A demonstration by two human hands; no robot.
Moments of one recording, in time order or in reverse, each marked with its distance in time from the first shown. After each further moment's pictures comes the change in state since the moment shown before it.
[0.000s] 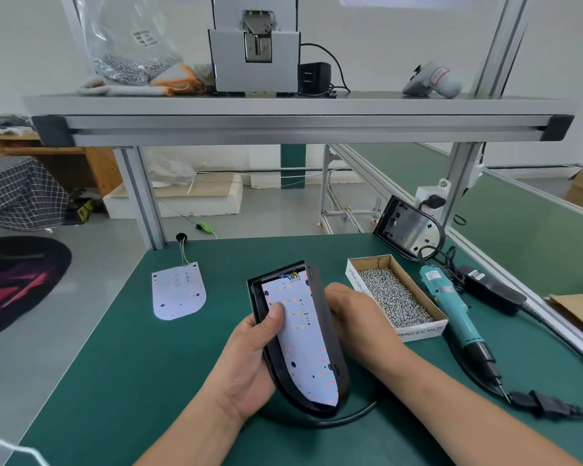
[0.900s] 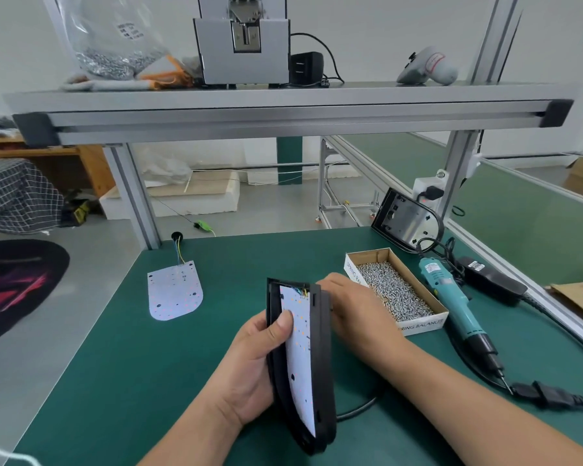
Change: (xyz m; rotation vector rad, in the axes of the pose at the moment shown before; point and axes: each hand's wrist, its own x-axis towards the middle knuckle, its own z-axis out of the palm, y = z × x) left_hand -0.004 -0.005 -0.007 0.117 -0.168 -0.041; right_hand 0.001 -0.004 -0.007 -0.092 -0.032 -0.019
